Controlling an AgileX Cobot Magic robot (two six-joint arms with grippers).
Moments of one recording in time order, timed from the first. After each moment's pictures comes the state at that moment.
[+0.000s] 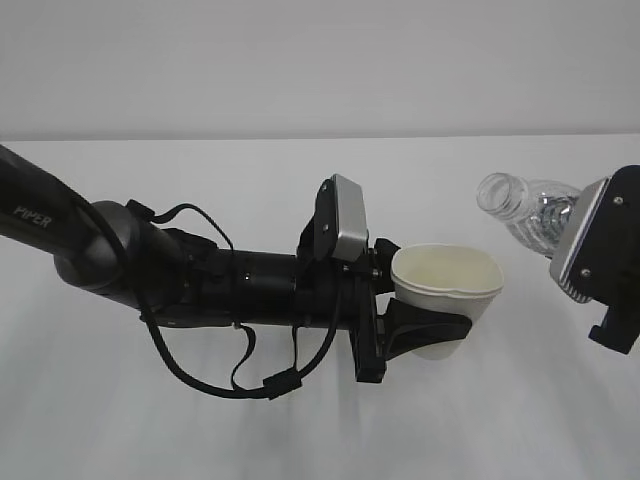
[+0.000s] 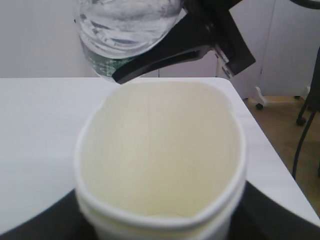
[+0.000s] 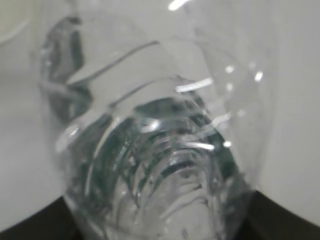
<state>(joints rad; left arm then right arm) -0.65 2.23 -1.13 1.05 -1.14 -0.48 0.19 1.30 -0.44 -0.08 -0.25 -1.04</state>
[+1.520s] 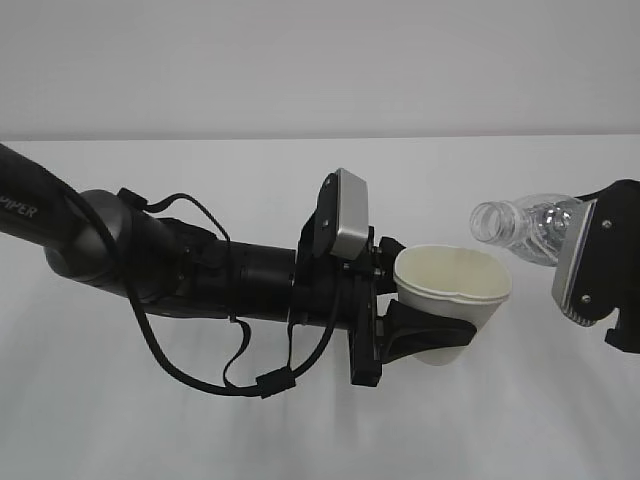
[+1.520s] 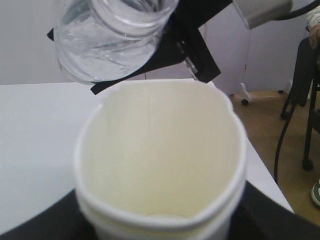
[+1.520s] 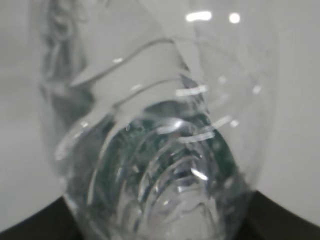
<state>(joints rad) -0.65 2.20 -1.13 1.13 -1.15 -0.51 0.19 1.30 -0.44 -0.03 -0.25 -1.29</state>
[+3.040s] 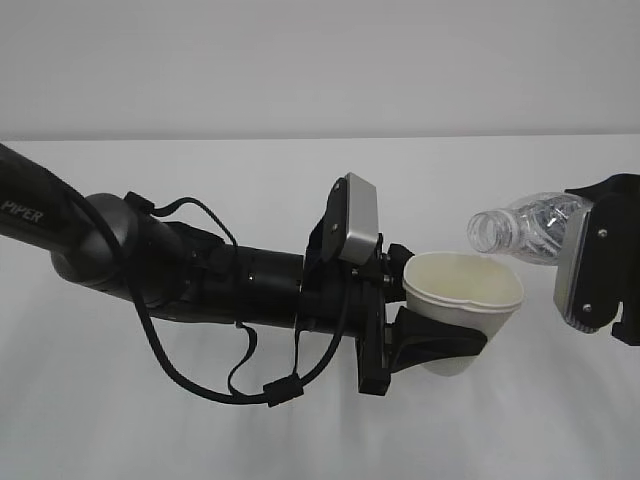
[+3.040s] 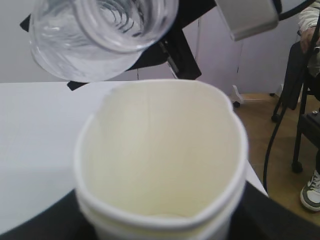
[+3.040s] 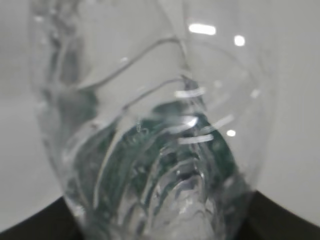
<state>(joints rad) -0.67 2.20 -1.13 1.13 -1.15 -0.55 0.19 1.30 -0.44 -0.03 -0.29 -1.40</state>
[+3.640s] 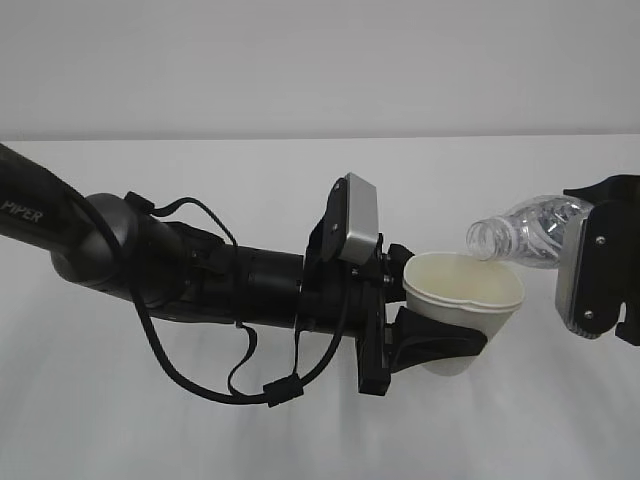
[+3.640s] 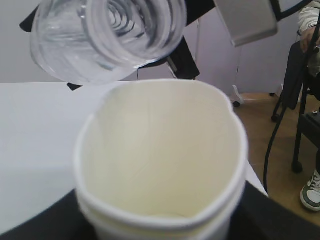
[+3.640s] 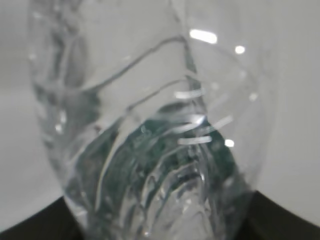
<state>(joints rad) -0.67 2.20 -1.13 1.13 -1.15 -0.54 0.19 1.30 -0.44 -0.03 -0.29 -1.46</state>
